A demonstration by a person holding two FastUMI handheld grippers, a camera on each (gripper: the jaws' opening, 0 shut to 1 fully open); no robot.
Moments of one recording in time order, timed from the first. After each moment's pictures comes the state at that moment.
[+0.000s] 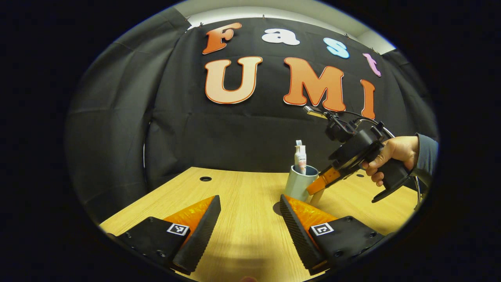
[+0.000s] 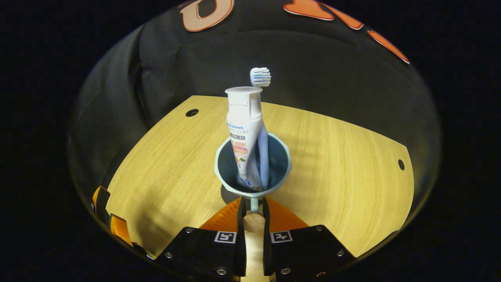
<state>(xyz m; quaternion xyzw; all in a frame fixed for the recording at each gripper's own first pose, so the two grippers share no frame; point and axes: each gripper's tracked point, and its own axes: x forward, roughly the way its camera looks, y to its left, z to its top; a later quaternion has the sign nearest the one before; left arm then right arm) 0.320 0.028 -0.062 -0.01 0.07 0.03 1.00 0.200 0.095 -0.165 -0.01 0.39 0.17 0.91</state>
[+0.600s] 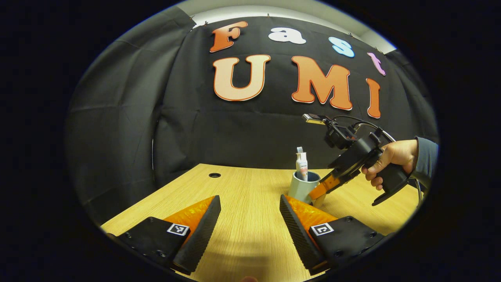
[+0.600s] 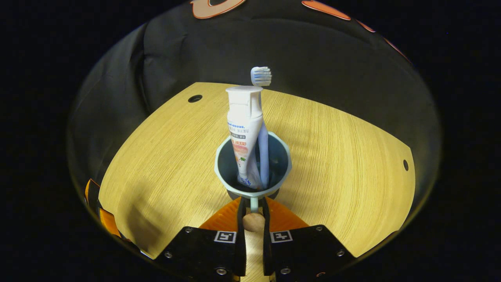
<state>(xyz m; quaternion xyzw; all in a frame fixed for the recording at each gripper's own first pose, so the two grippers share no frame) 0.313 0.041 -0.074 -0.01 0.09 0.04 1.00 0.197 0.090 -0.157 -0.04 0.42 0.16 0.89</state>
